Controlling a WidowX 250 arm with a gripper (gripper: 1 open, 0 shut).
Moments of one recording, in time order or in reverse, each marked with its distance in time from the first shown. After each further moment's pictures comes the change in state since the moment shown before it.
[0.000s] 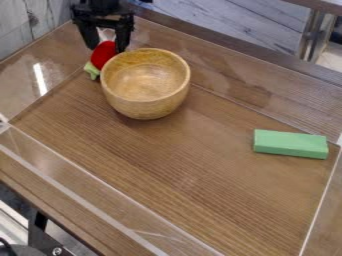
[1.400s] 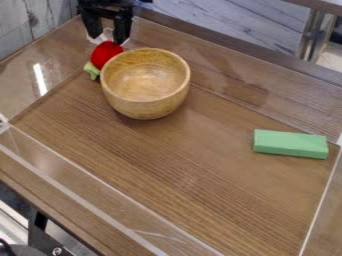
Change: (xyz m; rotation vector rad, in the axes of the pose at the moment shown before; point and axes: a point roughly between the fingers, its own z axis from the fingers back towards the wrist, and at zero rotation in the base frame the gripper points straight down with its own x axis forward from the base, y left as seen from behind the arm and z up) arm 0.015 -0.003 0.004 0.009 0.026 -0.190
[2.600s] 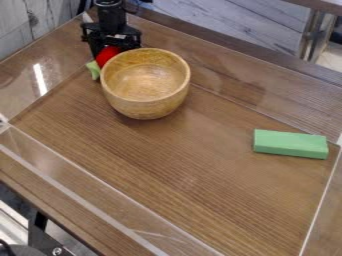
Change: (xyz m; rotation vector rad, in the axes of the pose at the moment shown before) arm -0.005 0.007 -0.049 0.028 0.020 0.203
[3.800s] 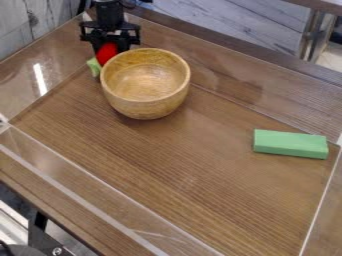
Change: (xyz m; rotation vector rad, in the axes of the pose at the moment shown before) arm 0.000 0.001 0.005 -0.045 0.058 0.067
